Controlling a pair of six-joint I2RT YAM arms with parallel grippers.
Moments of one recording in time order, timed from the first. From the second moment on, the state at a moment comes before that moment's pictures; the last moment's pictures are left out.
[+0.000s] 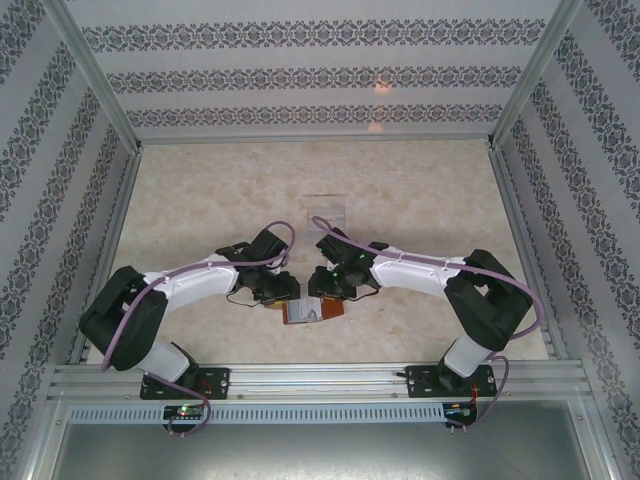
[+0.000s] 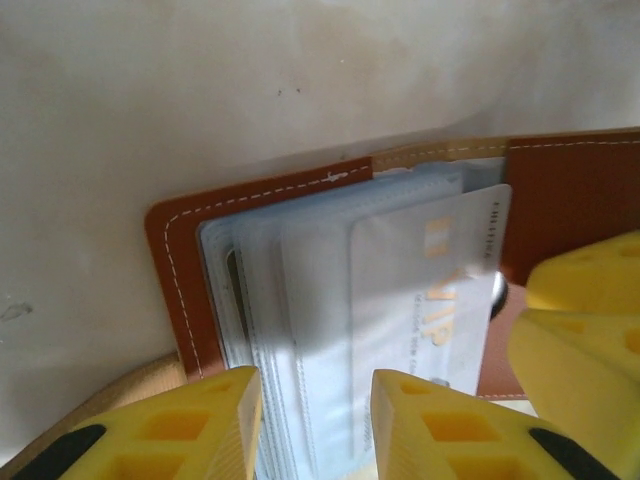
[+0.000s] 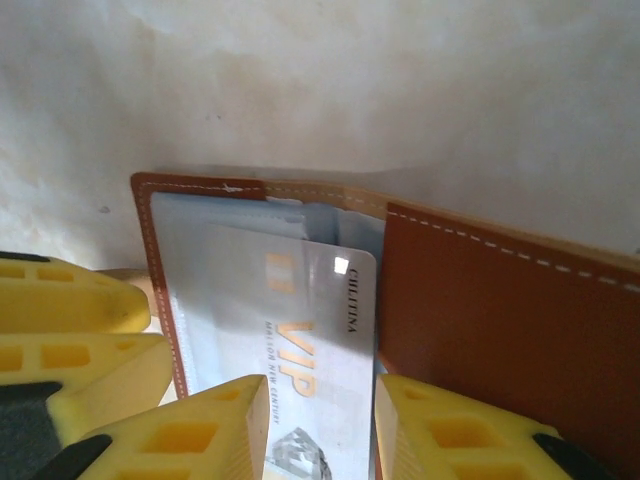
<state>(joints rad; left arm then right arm) -0.63 1.52 0.79 -0.48 0.35 -0.76 0.82 1.65 0.93 -0.42 -0.30 0.88</state>
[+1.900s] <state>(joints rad) -0.64 1.59 0.84 -0.56 0.27 -0.66 0.71 1.57 0.73 -0.22 -0.43 0.88</state>
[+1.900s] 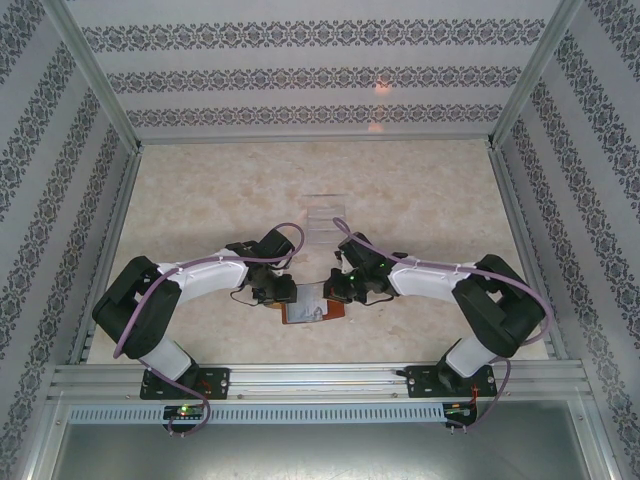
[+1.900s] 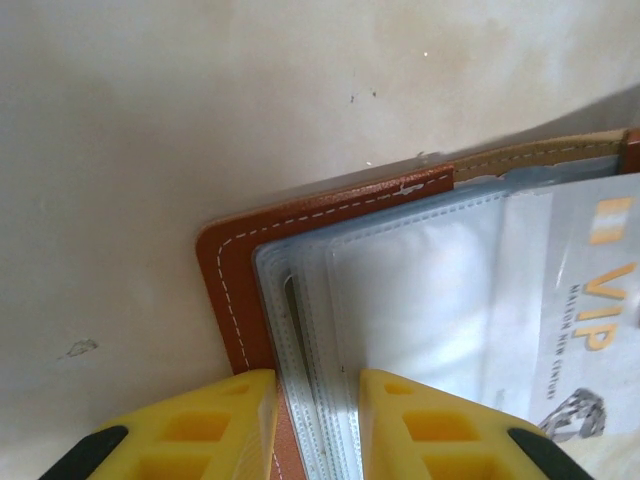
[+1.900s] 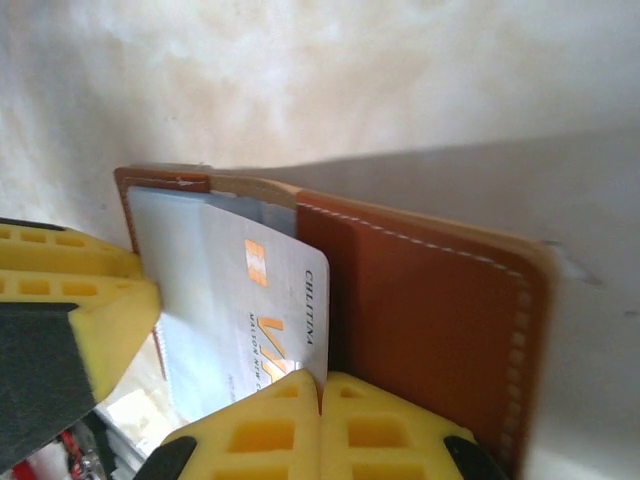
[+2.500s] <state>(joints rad) -0.64 1.59 0.84 -0.56 0.27 -0.66 0.71 1.54 0.75 -0.34 -0.34 0.81</state>
